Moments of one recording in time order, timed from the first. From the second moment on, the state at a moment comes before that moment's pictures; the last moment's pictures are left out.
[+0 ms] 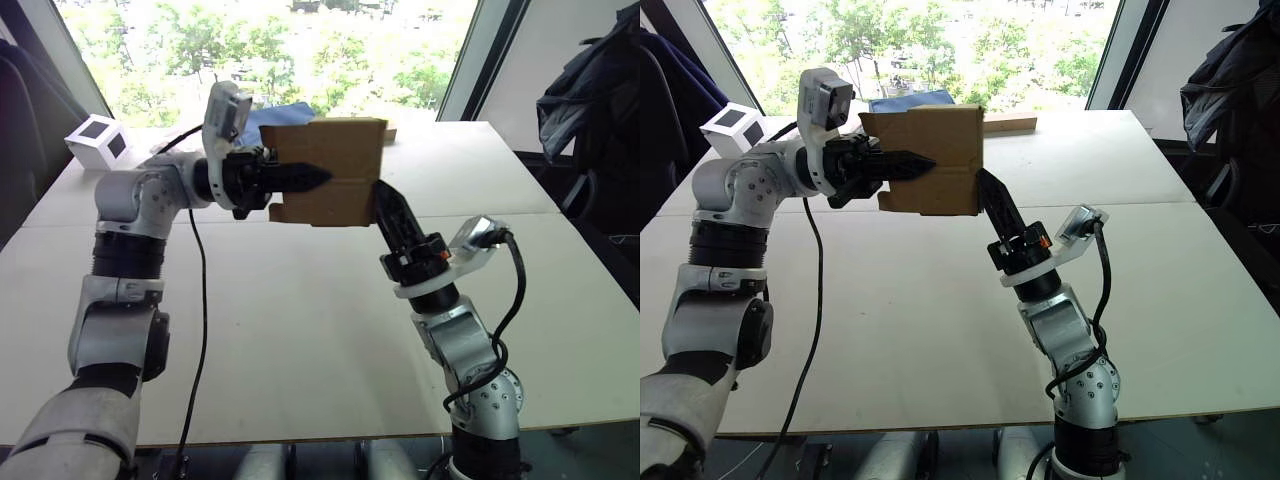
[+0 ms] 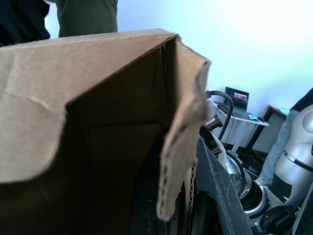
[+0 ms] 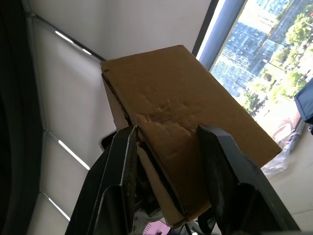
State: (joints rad) left arm -1.09 0.50 0.03 0.35 -0.69 0.85 -1.44; right arm -0.20 0.03 -0.03 -0.50 1.37 0.45 0.16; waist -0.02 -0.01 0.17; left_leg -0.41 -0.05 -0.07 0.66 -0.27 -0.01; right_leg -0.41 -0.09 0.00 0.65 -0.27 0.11
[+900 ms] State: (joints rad) left arm -1.10 0.50 0.03 0.39 -0.69 0.84 -1.43; right arm -0.15 -0.08 -0.12 -0.54 1.38 0.45 0.18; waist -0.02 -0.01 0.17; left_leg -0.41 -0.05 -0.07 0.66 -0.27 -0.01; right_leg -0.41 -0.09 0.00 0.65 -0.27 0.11
